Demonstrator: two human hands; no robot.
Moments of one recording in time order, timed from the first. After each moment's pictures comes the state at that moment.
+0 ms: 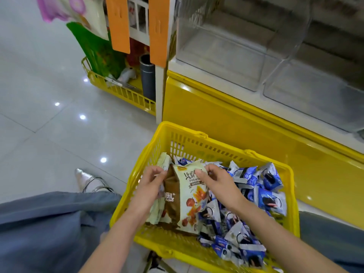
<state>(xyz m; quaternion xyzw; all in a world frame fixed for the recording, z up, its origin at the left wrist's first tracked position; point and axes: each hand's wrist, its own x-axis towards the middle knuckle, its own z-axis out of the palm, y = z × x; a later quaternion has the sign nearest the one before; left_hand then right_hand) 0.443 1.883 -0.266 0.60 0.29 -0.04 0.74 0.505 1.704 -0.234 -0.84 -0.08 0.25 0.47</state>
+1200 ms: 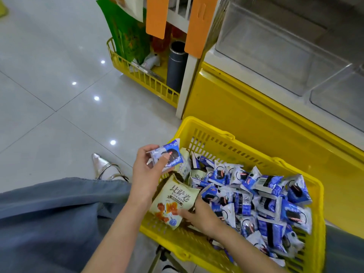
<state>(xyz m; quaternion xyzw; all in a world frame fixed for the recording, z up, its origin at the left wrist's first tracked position) 0.450 1.929 -0.255 0.54 0.33 0.14 0.77 0.455 1.762 -0.314 -0.80 -0.05 0.45 0.39</state>
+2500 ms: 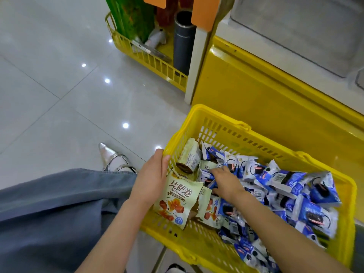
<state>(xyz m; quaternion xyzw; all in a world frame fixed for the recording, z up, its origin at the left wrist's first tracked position) 0.447 1.943 -0.307 0.89 0.20 -0.02 0.41 0.541 1.730 -0.380 -0.89 -0.28 0.35 0.00</state>
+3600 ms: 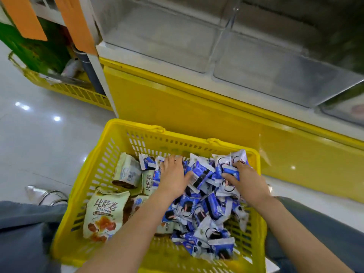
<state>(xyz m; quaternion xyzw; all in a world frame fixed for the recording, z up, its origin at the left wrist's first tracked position) 0.540 1.746 -0.338 0.94 0.04 -0.19 0.28 0.543 1.544 -0.270 -0.97 0.05 0.21 0.10</state>
